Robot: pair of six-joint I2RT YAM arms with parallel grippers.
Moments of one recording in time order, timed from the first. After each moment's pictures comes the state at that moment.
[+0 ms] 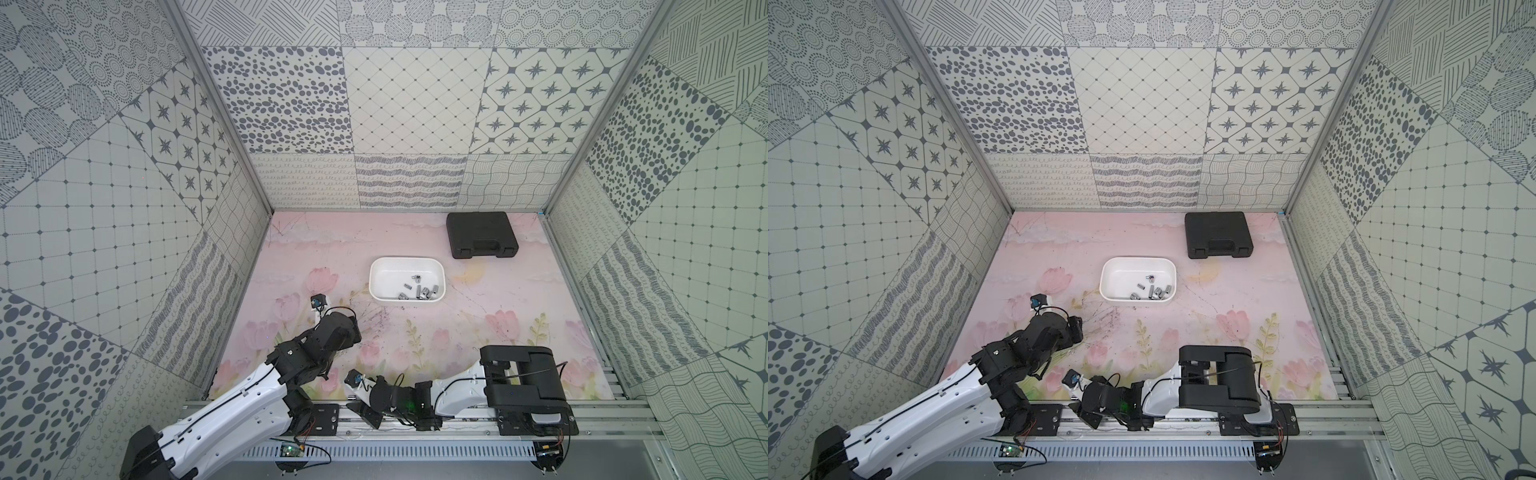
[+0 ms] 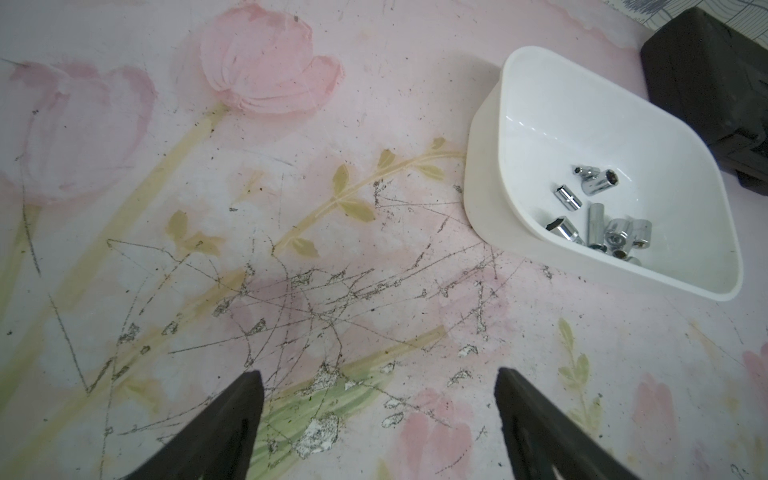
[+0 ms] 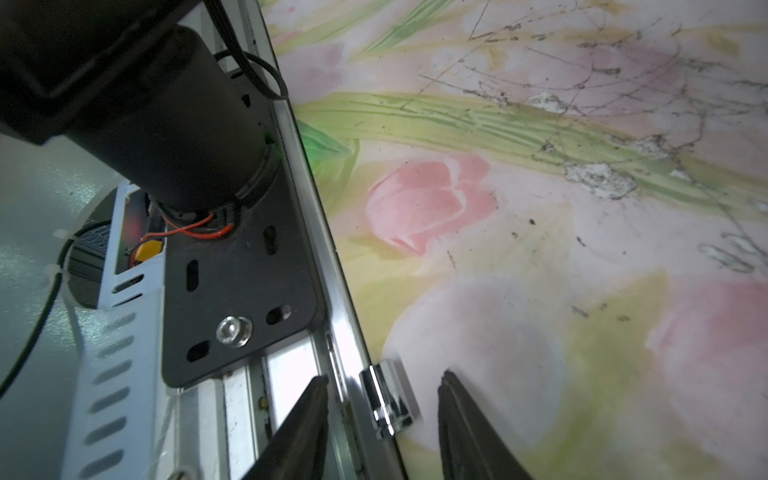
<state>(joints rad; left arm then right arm) -0.71 0.73 0.49 -0.61 -0.46 -0.86 1.55 1.96 0.84 0.51 0.20 0.32</state>
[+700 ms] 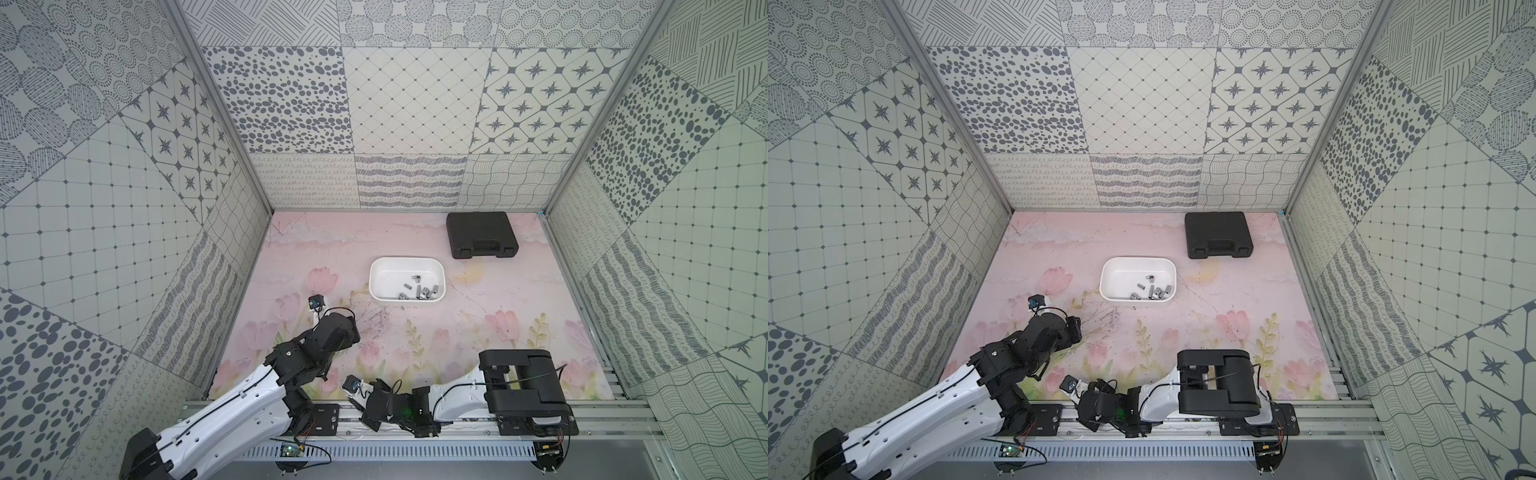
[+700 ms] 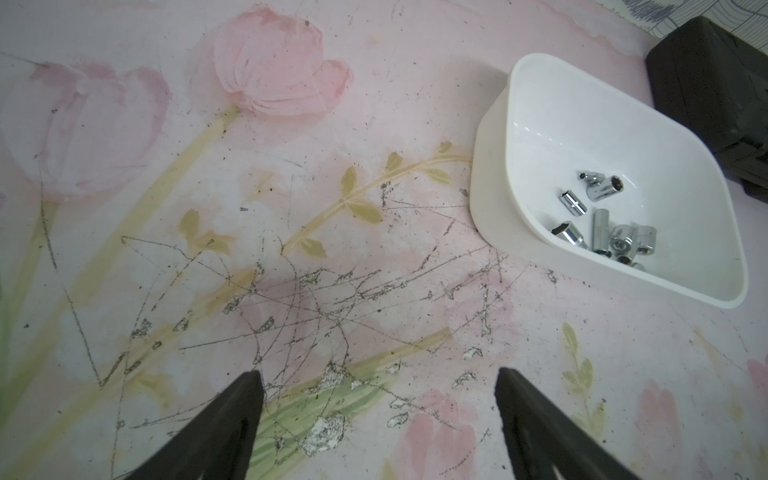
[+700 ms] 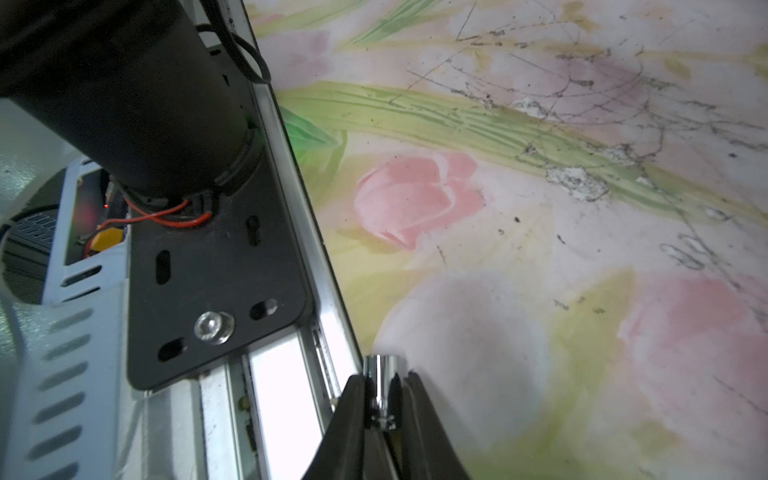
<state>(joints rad) -0.71 0.72 0.49 -0.63 -0.47 -0.88 1.58 1.96 0.86 0.46 0.32 0.28</state>
